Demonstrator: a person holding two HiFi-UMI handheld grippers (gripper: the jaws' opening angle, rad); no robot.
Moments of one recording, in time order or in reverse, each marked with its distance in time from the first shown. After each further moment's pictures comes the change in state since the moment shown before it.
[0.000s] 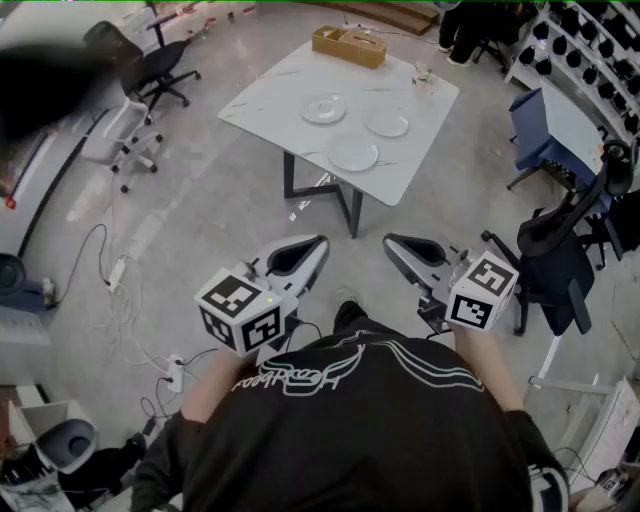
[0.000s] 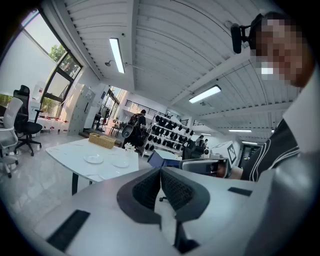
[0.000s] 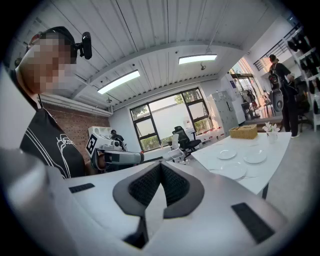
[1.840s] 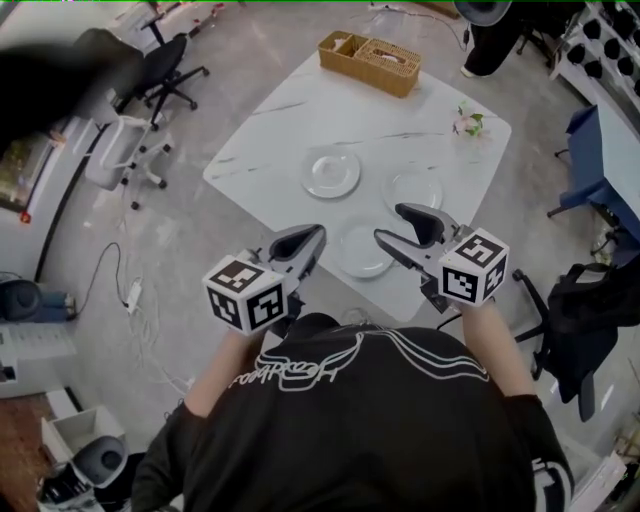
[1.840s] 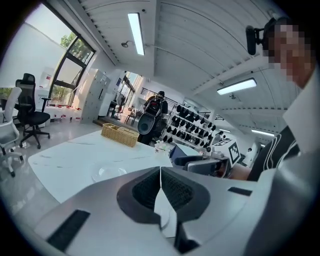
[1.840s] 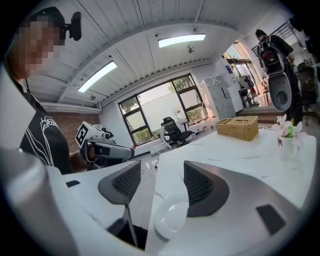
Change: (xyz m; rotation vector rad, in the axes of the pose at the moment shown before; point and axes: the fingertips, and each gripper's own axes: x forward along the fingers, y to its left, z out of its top) left arm 0.262 0.290 0.074 -0.119 0.135 0.142; right arm 0.175 -0.376 0.061 0.067 0.132 -0.013
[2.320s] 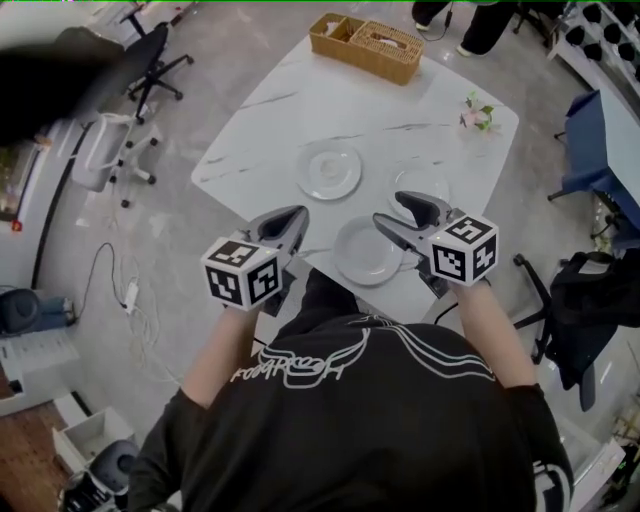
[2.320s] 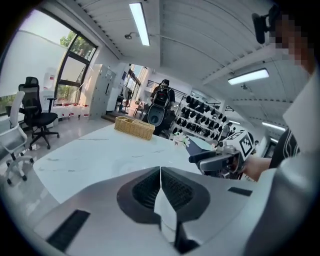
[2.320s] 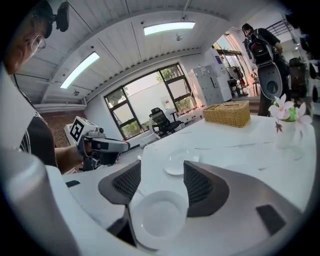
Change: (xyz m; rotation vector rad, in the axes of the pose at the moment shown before) left arm 0.036 0.100 -0.007 0.001 0.097 0.104; right arm 0.054 -0.067 -0.024 0.085 0.111 -0.108
